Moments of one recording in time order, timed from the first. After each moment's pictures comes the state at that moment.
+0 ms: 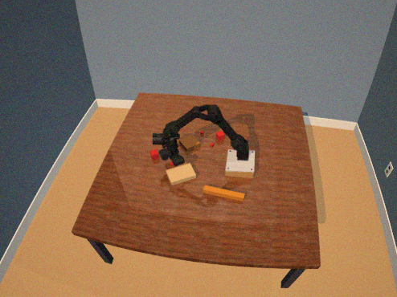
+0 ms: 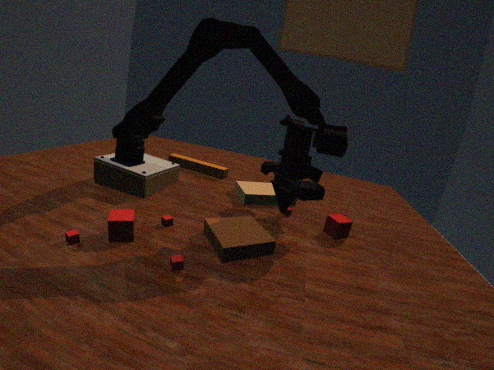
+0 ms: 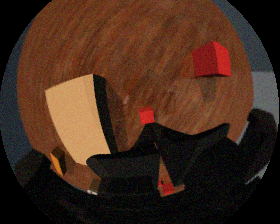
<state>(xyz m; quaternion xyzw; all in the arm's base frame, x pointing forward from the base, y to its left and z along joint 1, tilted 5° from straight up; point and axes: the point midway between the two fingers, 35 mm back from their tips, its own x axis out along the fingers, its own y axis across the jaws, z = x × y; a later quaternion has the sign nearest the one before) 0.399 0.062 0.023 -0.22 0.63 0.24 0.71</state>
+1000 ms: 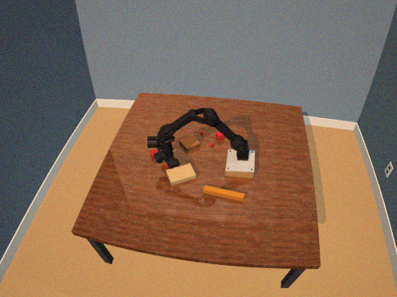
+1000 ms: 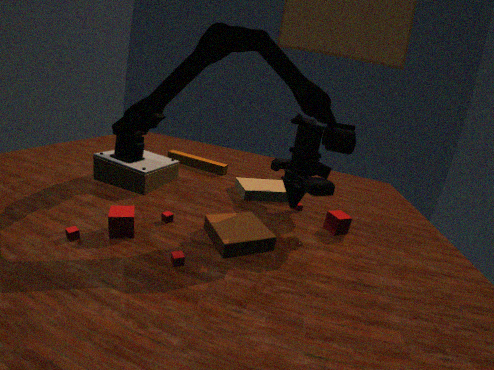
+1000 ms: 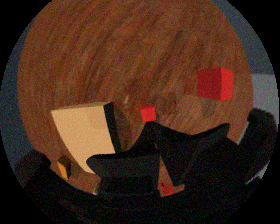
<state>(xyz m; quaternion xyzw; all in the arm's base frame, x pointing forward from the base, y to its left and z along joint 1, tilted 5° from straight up) 0.422 0.085 0.026 -0.22 0.63 0.24 0.71</state>
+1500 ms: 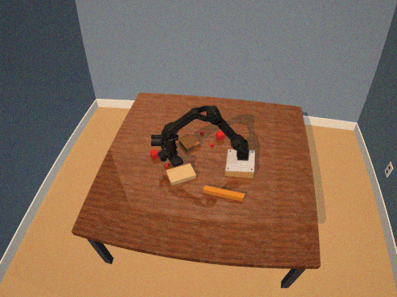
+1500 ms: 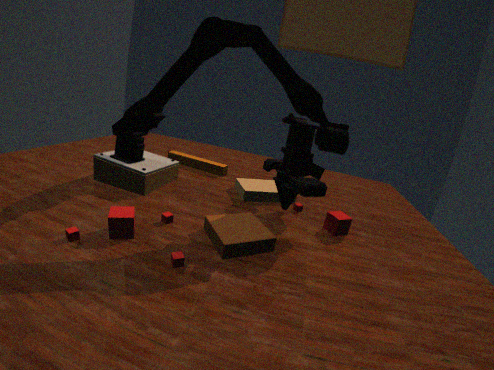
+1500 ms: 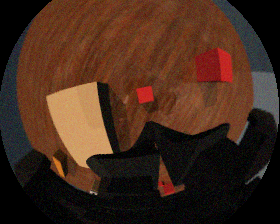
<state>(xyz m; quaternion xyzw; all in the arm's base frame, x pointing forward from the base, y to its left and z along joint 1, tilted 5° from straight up) 0.404 0.070 0.023 -0.22 0.63 0.23 0.71</state>
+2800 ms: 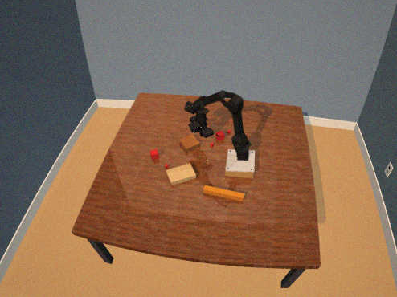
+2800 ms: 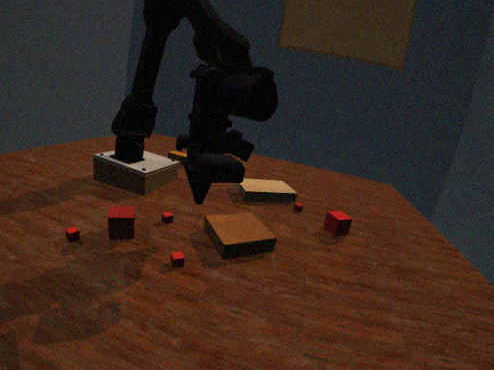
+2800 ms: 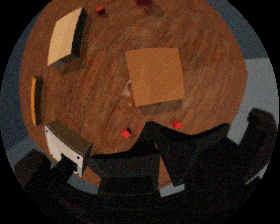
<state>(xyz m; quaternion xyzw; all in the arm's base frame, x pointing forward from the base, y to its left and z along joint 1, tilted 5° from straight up) 0.262 -0.133 0.054 -0.24 0.63 0.24 0.70</state>
